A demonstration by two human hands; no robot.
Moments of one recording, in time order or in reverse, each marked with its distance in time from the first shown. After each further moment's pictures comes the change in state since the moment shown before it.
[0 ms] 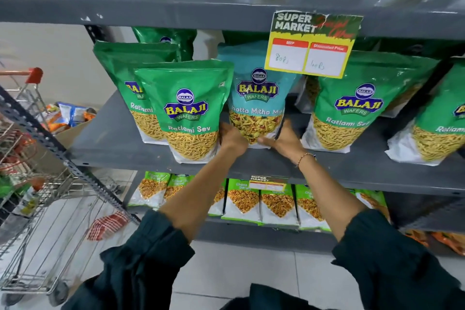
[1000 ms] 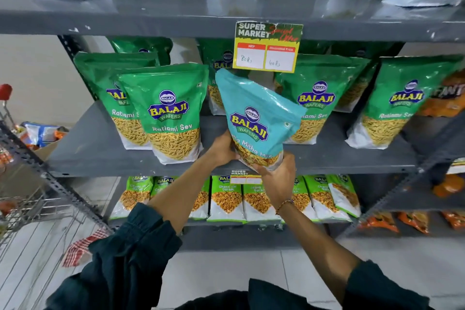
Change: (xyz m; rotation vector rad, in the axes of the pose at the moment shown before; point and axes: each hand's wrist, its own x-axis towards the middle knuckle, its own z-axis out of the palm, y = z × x) left_hand -0.027 -0.018 0.010 0.101 -0.192 0.506; right_hand -0.143 0.012 0.023 -0.046 0.631 -0.002
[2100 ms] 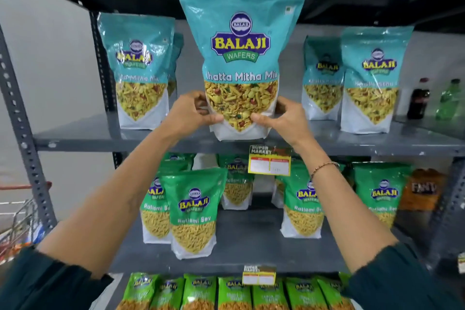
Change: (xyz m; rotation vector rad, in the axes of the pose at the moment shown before) left_hand -0.092 0.176 -0.304 -0.317 0.375 0.466; right_hand 0.110 -0.339 -0.099 0.325 -0.258 -0.628
